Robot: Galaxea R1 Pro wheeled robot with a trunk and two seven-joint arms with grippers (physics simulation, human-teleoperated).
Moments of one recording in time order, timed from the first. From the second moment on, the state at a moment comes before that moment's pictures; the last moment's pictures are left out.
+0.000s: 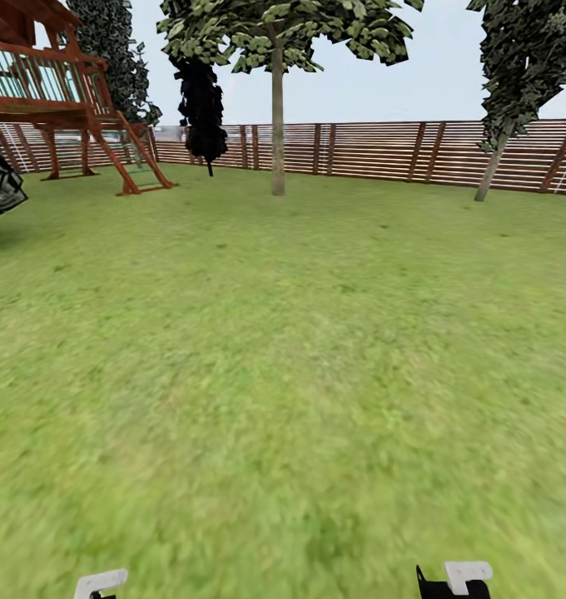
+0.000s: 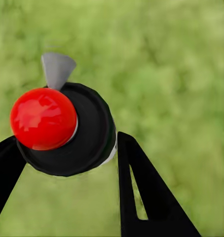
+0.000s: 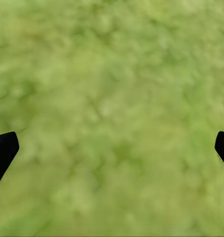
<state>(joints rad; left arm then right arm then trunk) -0.34 0.22 -0.20 -0.20 0.35 -0.22 0.07 -0.31 -0.06 -0.59 -0.32 0.58 -0.41 0.02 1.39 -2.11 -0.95</state>
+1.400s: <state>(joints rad) -0.34 0.22 -0.20 -0.20 0.35 -0.22 0.07 -0.31 -0.06 -0.59 -0.32 0.58 -0.41 0.02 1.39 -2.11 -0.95</state>
